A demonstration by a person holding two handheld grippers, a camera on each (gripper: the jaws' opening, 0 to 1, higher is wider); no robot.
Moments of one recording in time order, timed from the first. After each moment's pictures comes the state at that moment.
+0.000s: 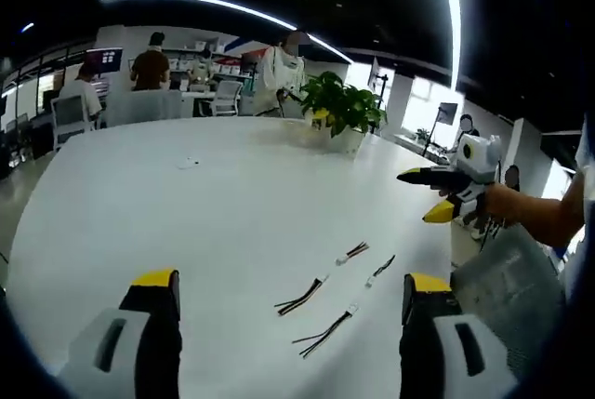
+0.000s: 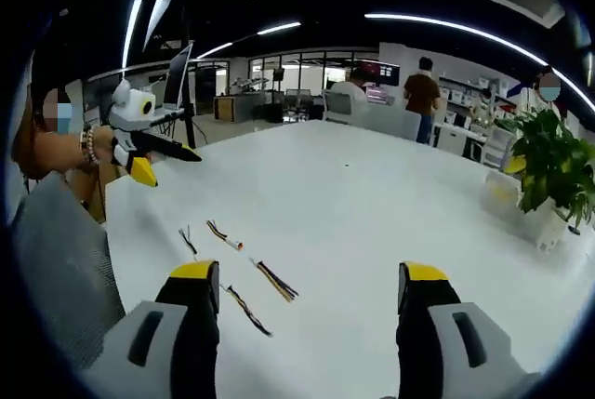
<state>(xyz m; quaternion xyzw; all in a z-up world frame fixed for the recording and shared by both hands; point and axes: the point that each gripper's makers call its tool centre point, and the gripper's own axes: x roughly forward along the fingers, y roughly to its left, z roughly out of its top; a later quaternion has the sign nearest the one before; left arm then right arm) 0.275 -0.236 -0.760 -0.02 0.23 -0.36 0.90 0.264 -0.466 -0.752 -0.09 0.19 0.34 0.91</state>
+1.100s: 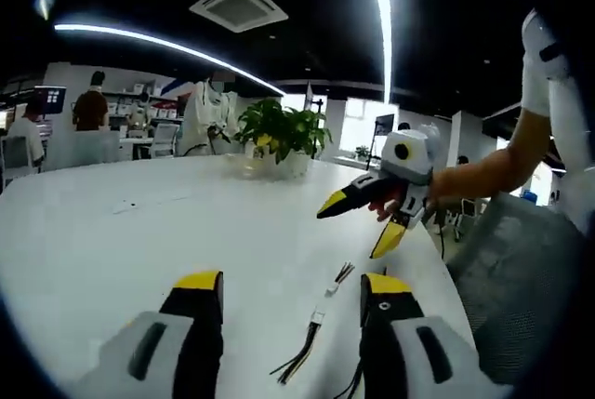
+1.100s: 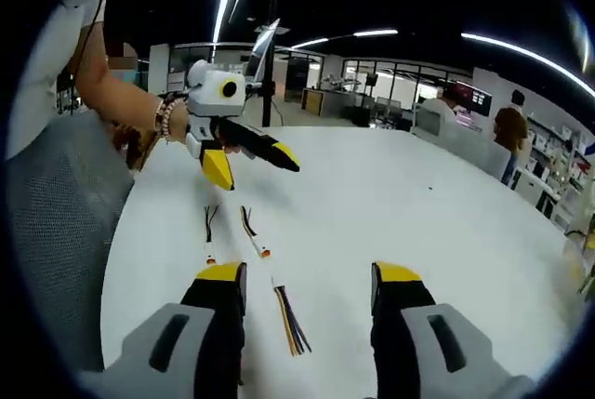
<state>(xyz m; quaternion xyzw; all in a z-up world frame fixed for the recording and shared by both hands) 0.304 -0.301 -0.784 -0.02 0.13 -0.51 0.85 0.292 -0.390 -0.797 -0.18 0.16 0.53 0.81</state>
